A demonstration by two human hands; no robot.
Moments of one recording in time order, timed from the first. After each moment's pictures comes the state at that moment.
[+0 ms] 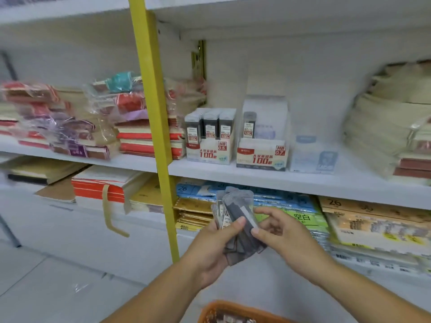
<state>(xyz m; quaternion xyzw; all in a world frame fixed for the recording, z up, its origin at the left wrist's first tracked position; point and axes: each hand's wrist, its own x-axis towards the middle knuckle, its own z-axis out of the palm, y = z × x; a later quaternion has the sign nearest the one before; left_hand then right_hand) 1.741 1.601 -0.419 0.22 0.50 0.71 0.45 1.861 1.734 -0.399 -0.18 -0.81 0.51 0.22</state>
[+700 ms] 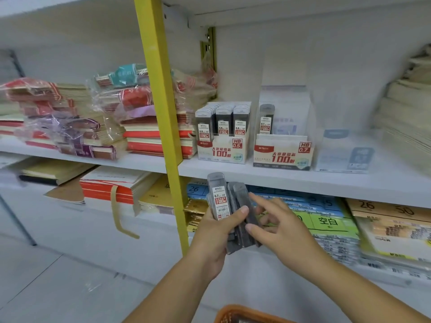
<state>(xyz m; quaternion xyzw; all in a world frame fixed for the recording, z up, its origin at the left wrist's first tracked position) 1.704 1.611 -0.415 0.19 0.52 0.76 0.34 1.808 1.727 -0.404 -0.11 -0.84 0.46 0.27</state>
